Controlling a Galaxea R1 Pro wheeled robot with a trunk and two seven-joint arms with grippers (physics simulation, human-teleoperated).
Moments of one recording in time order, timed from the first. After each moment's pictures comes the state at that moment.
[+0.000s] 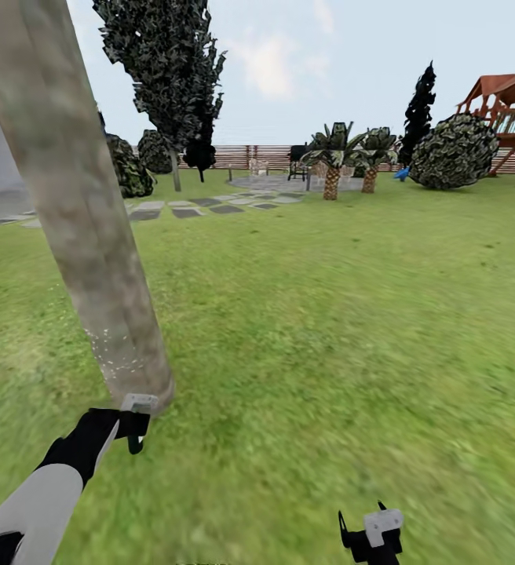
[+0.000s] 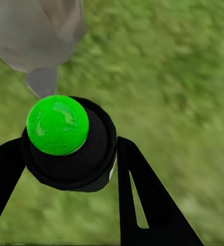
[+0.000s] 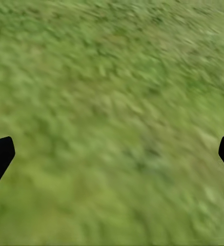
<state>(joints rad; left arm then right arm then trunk) -0.75 0.13 0.21 -0.53 -0.32 0.48 -0.26 -0.40 -0.01 -0.24 -0.07 0.56 -0.73 -0.23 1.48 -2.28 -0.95</state>
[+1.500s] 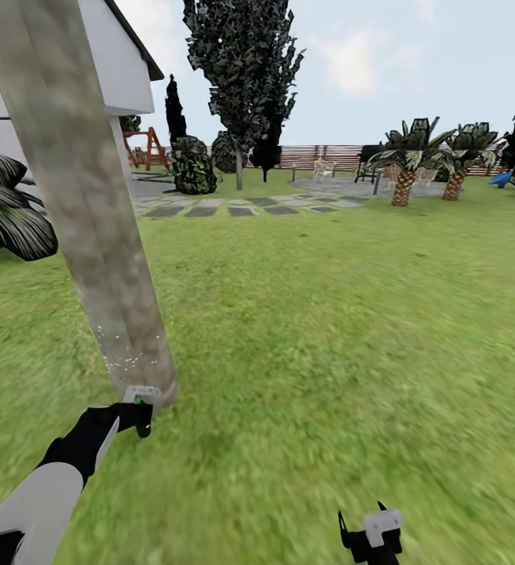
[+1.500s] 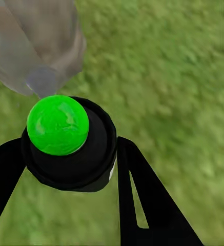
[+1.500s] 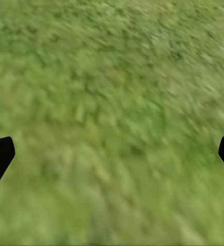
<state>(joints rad) -0.75 0.13 0.20 -0.53 -0.24 0.38 -0.26 -0.40 -0.01 -0.24 -0.07 0.56 -0.73 -0.23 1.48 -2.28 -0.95</state>
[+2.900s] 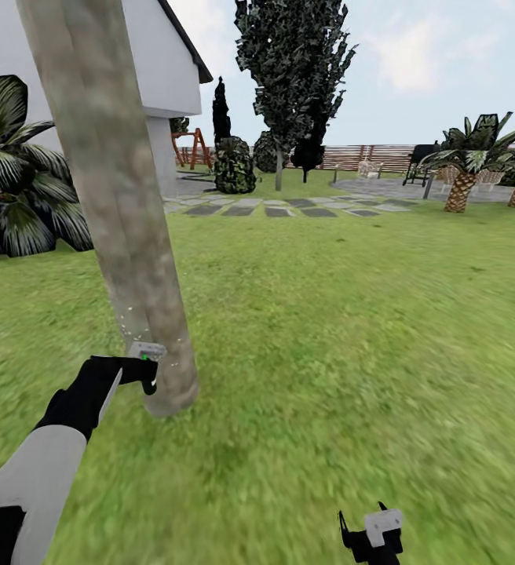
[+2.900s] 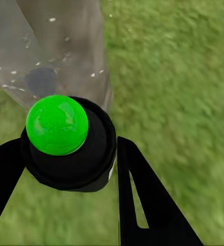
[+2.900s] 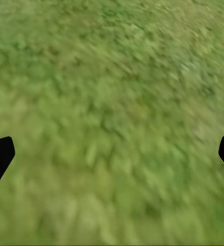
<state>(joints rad) -0.85 0.14 0.09 -0.77 -0.25 0.62 -0.35 -0.40 -0.01 -0.24 -0.07 0.56 -0.73 -0.23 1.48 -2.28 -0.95</state>
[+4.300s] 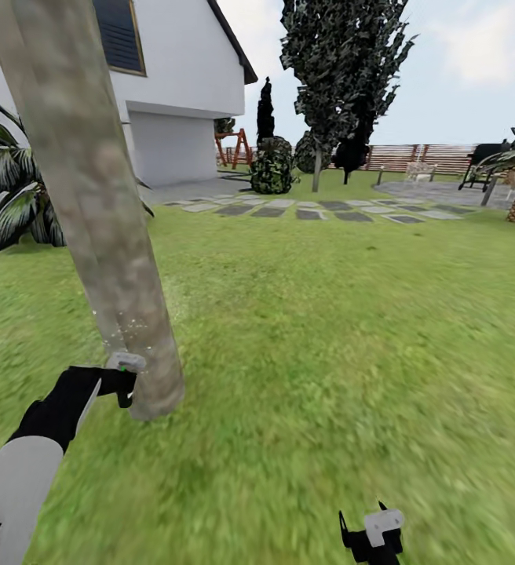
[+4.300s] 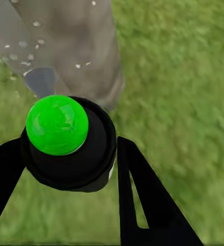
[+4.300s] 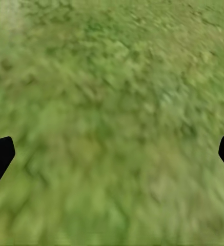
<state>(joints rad) -0.81 0.22 0.10 -0.75 -0.25 0.62 -0.34 -0.40 -0.01 -0.24 -0.07 0.56 -0.73 -0.23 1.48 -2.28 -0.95</state>
